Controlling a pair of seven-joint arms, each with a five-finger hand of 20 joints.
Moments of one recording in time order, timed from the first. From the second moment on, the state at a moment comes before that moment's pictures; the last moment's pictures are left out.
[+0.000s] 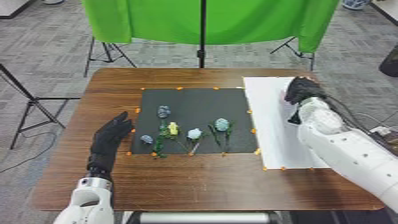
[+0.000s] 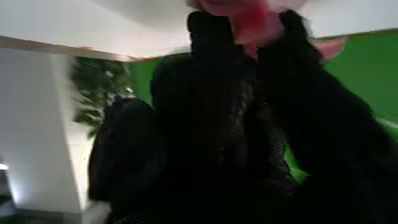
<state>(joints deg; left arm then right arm) 117.8 -69.8 -88.4 -111.9 59.6 11.2 10.1 -55.0 -45.8 37.3 -71.6 -117.7 14.5 28.9</state>
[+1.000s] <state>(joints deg) 116.4 -68.4 -85.6 -111.8 57.2 19.0 20.2 -70.9 -35.5 41.1 -107.0 -115.5 9.1 22.2</state>
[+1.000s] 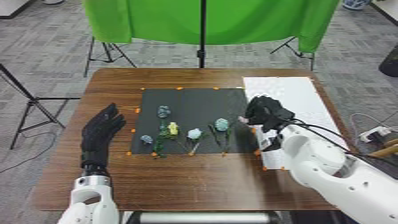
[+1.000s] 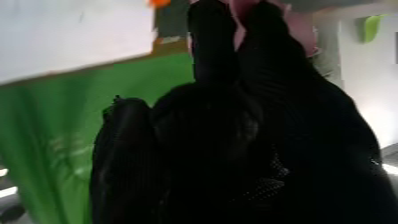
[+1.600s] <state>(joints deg) 117.0 -68.7 -86.3 -112.0 57.5 17.6 17.6 -76.6 -36.4 47.2 -110.4 -112.6 -2.1 21.9</state>
